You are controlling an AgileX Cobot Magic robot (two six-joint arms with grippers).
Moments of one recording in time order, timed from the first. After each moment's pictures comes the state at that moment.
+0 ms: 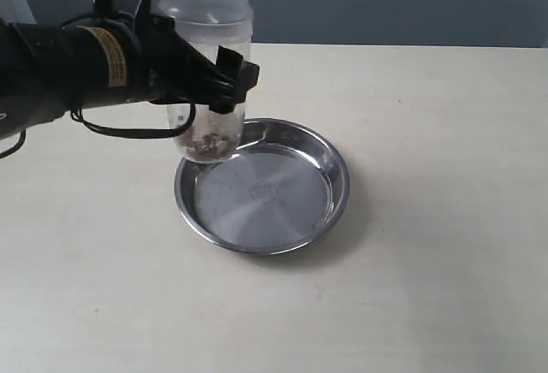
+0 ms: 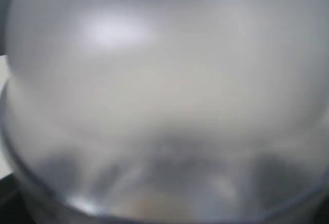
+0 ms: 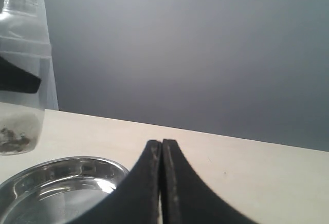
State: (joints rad) left arm -0.48 1.43 -0.84 0.45 -0.04 -0.61; right arm 0.04 0.00 0.00 1.55 0.30 -1.50
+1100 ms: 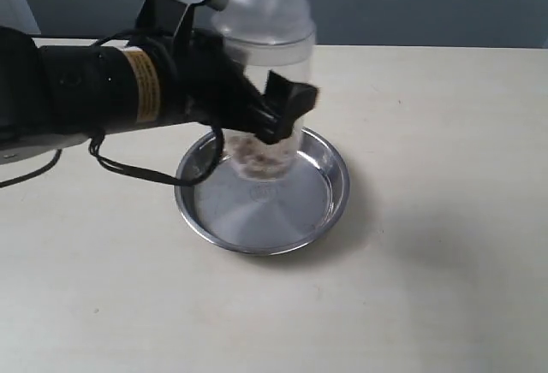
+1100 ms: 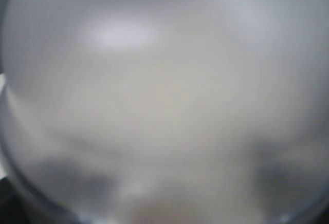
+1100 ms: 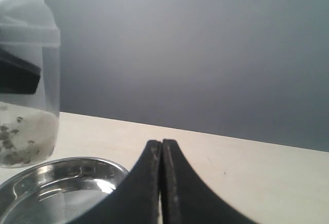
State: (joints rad) left arm -0.59 1.42 -0.84 0.75 -0.18 -0.85; right arm 0.04 0.00 0.00 1.55 0.30 -1.50
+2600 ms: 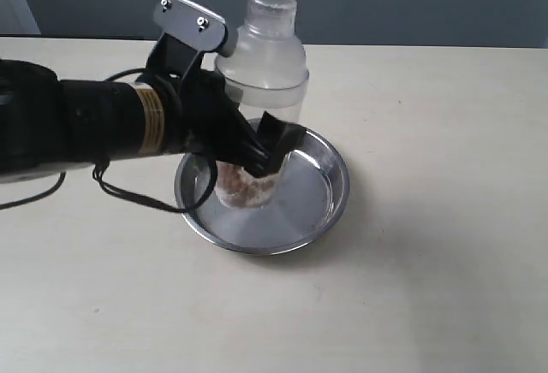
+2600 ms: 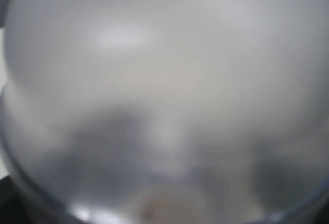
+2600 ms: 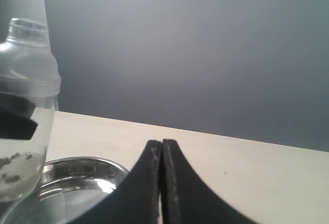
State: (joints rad) left arm -0.56 1.47 -0.79 0.83 -0.16 -0.88; right arm 0.04 0.00 0.00 1.55 0.30 -1.50
